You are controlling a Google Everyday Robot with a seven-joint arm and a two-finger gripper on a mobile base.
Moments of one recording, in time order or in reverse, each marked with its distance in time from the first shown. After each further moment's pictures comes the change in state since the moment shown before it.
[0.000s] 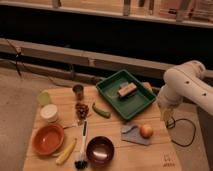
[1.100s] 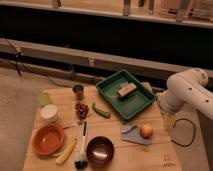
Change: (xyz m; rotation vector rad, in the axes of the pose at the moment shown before) arm 0.007 0.007 0.029 0.012 -0.039 -0.013
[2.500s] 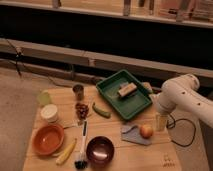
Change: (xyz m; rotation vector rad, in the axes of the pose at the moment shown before) arm -0.027 -0.010 0.038 0.031 -0.069 -0.036
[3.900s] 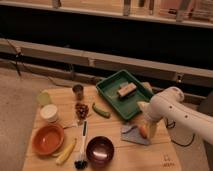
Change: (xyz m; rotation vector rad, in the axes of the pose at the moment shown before) arm -0.047 0.021 0.052 0.034 -0.050 -0.132
